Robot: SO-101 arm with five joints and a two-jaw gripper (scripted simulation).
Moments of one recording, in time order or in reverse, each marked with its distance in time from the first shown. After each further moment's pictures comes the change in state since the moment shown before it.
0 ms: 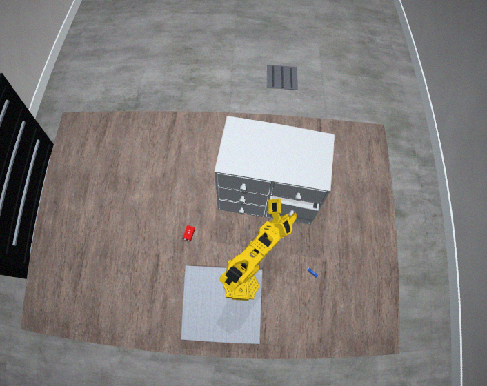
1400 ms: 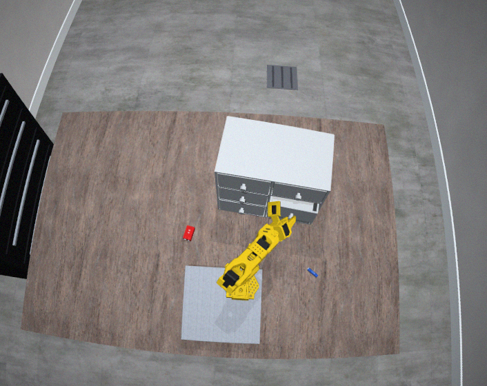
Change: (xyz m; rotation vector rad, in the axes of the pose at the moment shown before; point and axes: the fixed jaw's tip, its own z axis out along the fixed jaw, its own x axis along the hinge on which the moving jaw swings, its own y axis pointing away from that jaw) arm 0.006 0.000 -0.007 0.009 0.014 0.007
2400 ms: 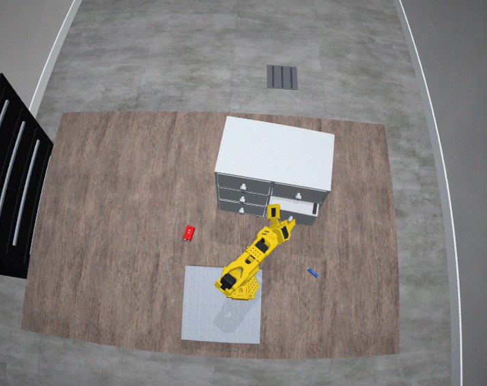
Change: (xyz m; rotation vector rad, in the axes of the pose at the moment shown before) arm 0.006 0.000 -0.007 0.011 0.014 0.008
